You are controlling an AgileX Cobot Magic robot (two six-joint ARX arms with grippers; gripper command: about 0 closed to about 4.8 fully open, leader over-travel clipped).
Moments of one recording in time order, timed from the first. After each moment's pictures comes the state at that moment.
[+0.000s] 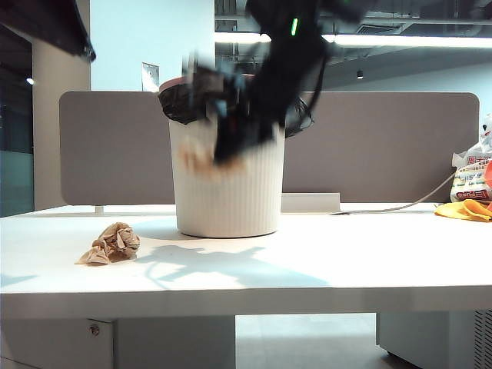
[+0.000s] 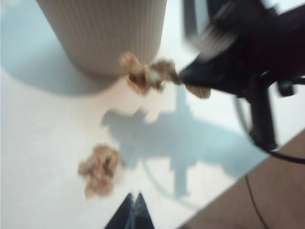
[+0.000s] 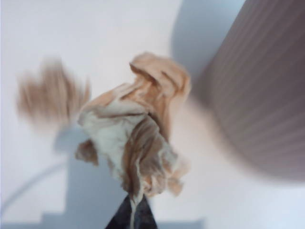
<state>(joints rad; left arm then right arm) -0.43 1.00 1.00 -0.59 0.09 0.03 0.65 1.83 1.39 -0.20 -0.15 -0.29</state>
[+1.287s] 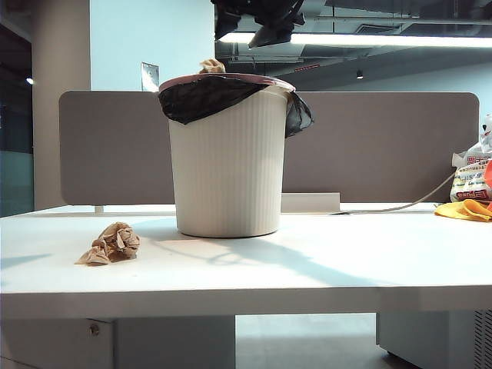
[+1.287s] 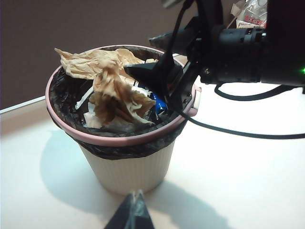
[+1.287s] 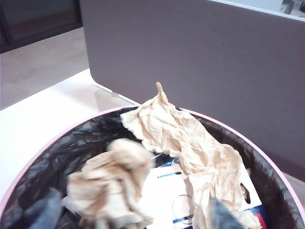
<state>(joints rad) -0.43 1.27 1.64 -0.68 0.07 0.00 0.49 2.20 2.41 -0.40 -0.13 -0.06</state>
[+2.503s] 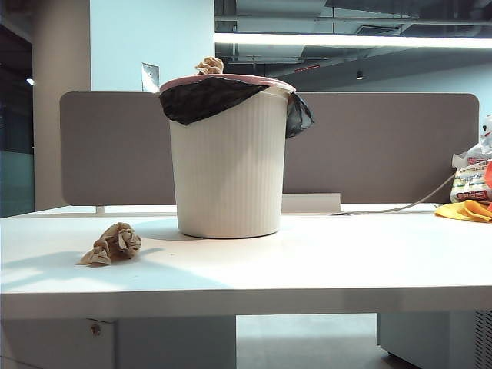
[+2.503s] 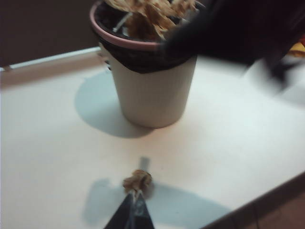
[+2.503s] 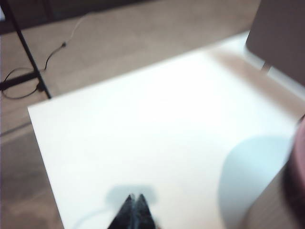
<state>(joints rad) -0.43 0.65 1.15 -0.82 -0.04 -0.03 0.79 1.90 2.07 -0.57 -0.25 -0.08</state>
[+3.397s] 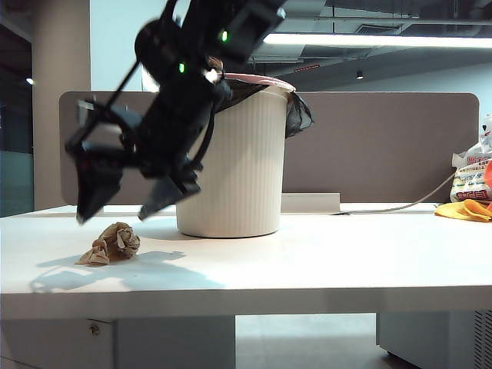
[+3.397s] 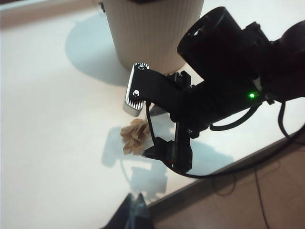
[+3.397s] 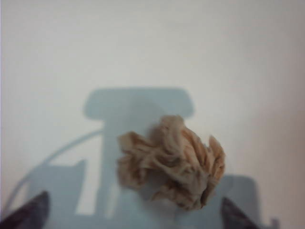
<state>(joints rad) -0.43 0.63 1.04 -0.91 -0.04 -0.04 0.83 2.21 1.77 -0.37 -0.18 -0.11</state>
